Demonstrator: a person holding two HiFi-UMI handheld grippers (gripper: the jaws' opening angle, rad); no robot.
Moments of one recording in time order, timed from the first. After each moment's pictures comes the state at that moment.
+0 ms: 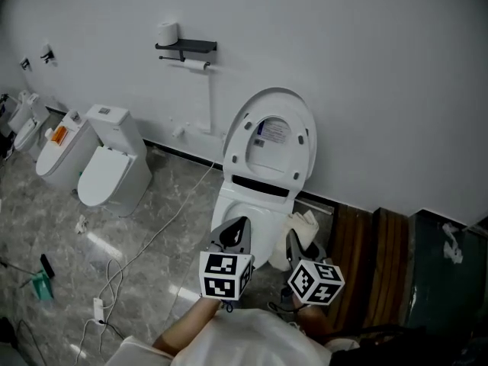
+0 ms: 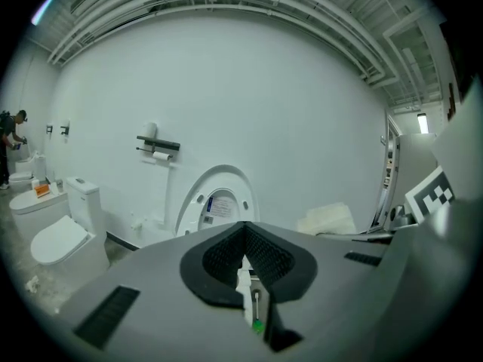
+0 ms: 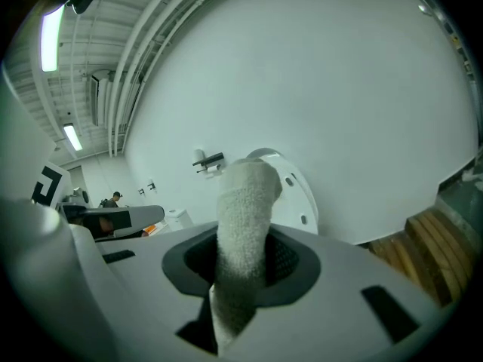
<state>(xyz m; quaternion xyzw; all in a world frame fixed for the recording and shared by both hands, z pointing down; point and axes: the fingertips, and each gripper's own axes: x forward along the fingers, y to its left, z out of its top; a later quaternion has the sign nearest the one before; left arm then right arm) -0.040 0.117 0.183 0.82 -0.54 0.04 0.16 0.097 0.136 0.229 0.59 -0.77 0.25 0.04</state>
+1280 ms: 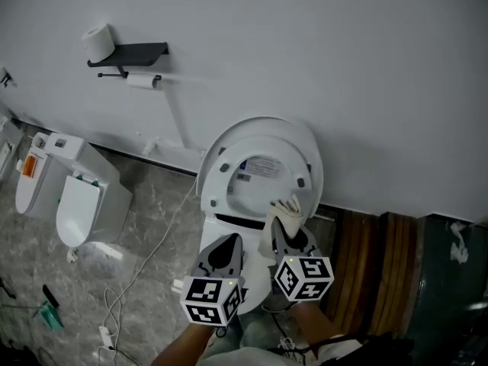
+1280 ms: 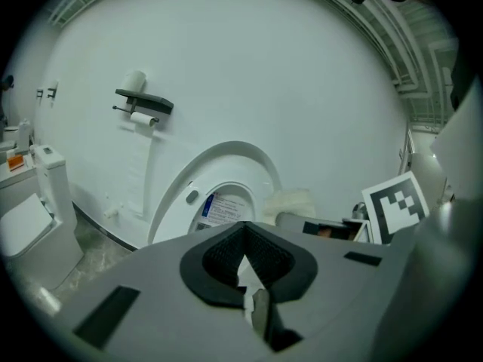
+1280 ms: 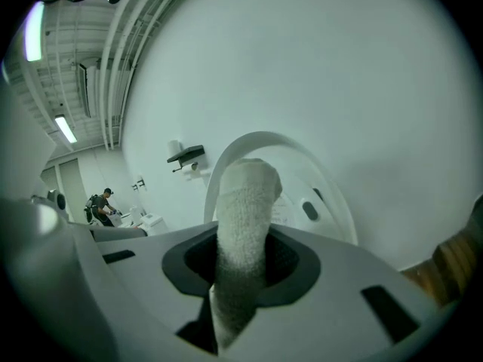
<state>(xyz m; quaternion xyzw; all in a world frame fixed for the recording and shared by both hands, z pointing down) -0.015 -0.118 0.238 0.82 -0.52 0.05 0.25 0.095 -0.150 0.270 0.58 -0.78 0.23 0.07</state>
